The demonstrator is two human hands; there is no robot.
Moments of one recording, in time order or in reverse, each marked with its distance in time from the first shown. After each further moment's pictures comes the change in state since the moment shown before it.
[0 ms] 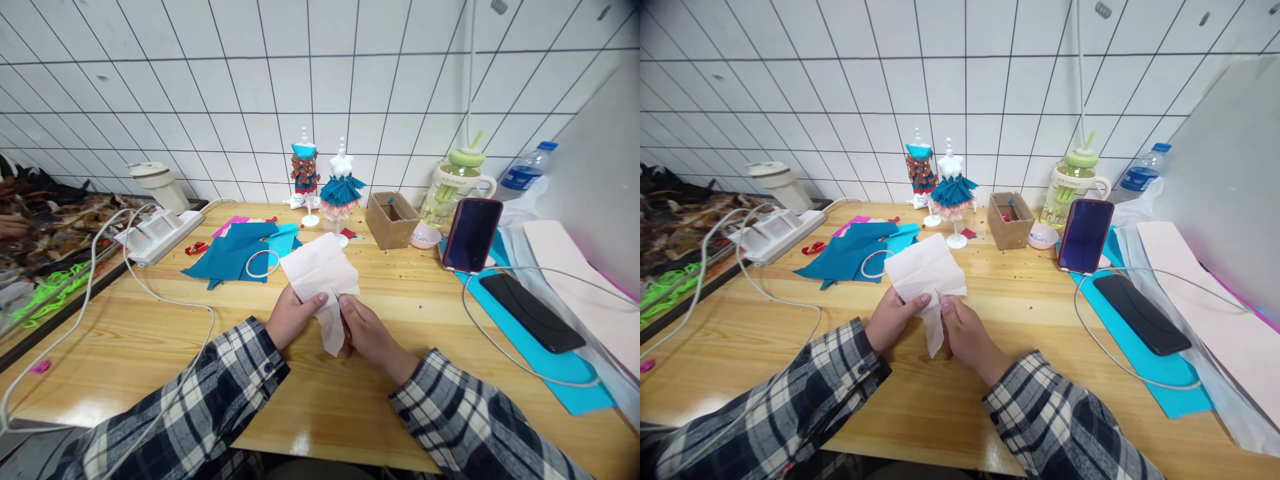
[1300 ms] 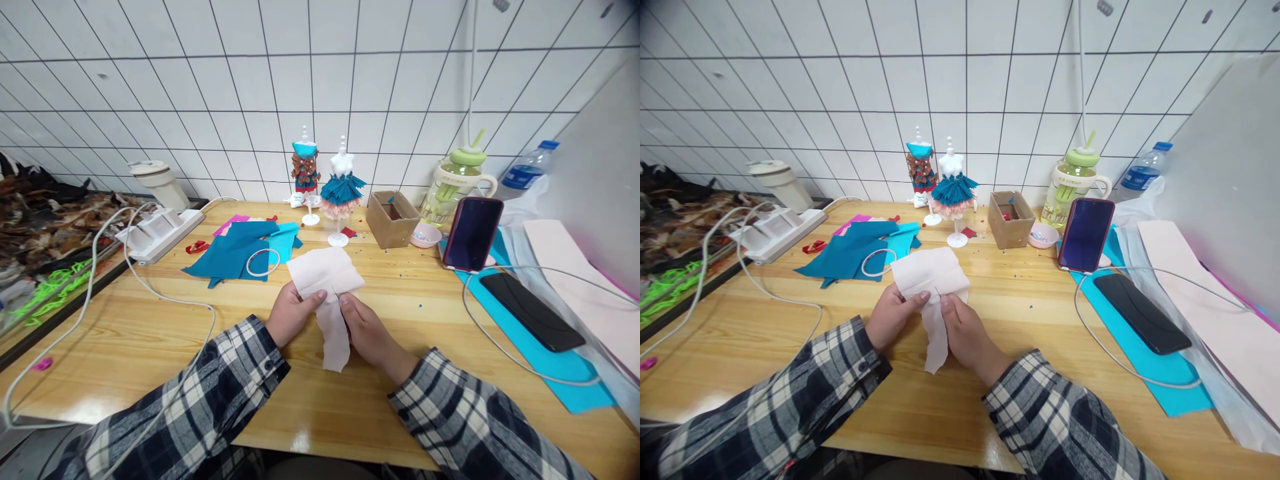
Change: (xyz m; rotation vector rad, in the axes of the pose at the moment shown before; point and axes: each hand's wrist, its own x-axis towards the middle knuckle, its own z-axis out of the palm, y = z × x) left_hand 0.001 0.000 -0.001 0.019 0.017 0.004; right_hand 0.001 -0.002 -0.001 -0.152 0.070 -0.178
